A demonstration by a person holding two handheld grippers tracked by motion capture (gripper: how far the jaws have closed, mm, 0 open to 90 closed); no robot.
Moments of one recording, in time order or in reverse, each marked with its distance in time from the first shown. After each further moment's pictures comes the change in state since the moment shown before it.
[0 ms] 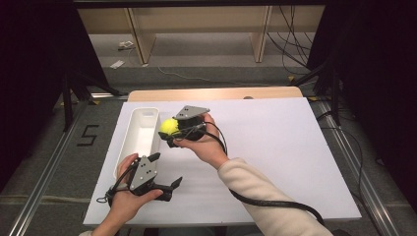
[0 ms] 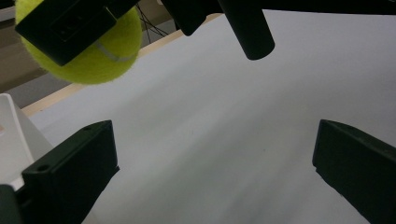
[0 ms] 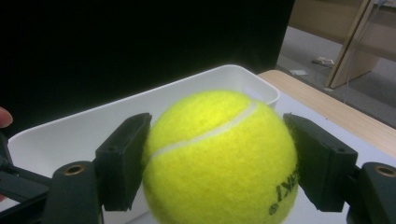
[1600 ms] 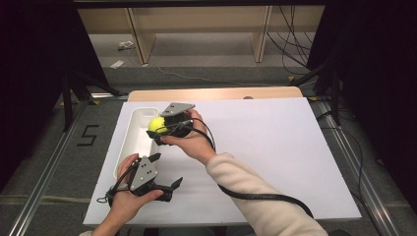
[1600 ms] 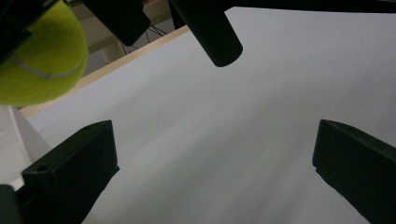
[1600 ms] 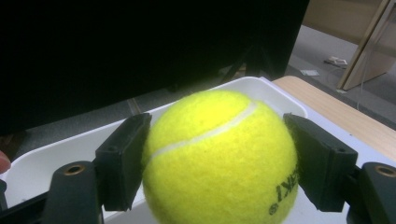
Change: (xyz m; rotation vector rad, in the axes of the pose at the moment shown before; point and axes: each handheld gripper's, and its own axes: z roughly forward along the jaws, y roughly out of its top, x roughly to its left) left arm -0.001 0.000 0.000 0.003 -0.005 0.009; right arm 0.012 0.018 0.027 0.022 0.035 -0.015
